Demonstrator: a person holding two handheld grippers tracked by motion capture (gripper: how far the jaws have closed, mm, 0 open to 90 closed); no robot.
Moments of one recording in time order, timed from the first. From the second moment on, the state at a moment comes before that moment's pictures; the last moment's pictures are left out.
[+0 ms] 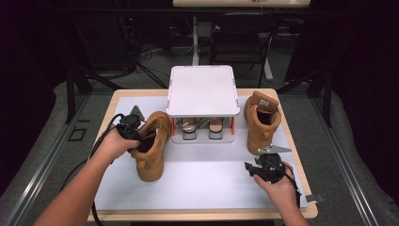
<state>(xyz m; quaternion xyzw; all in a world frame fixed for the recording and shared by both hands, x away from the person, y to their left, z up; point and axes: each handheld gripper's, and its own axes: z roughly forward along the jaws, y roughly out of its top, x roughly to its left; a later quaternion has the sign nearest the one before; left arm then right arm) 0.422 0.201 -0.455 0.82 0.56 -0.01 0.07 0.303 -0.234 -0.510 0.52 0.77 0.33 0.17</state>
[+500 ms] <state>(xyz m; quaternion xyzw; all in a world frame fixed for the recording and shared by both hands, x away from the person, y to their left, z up) 0.424 0.197 -0.455 0.83 0.56 -0.01 0.06 0.338 -0.238 -0.470 0.51 0.82 0.23 0.12</state>
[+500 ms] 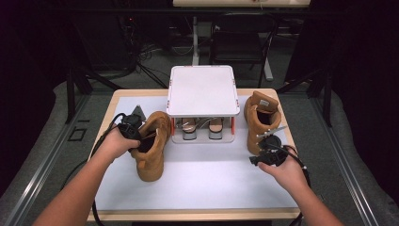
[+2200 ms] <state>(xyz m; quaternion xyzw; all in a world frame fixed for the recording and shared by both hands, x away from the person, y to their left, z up) 0.424 0.194 -0.458 0.83 0.55 0.00 0.05 0.457 -0.234 -0.396 0.55 0.82 0.12 0.08</state>
